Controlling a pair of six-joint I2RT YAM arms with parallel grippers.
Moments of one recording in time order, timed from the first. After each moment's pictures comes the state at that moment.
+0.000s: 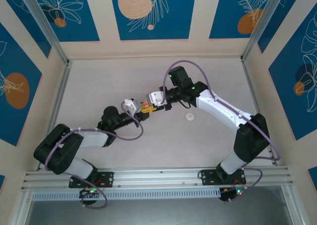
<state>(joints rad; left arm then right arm) -0.56 1.46 0.39 1.06 0.53 0.01 0.63 1.58 1.32 -0.54 -0.75 -1.18</state>
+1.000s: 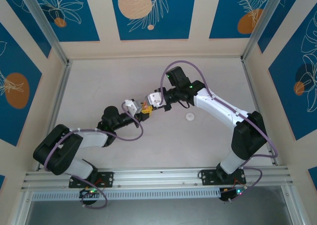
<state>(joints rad) -0.56 1.45 0.39 1.04 0.53 0.03 0.63 1.61 1.35 -0.58 -0.75 -1.22</state>
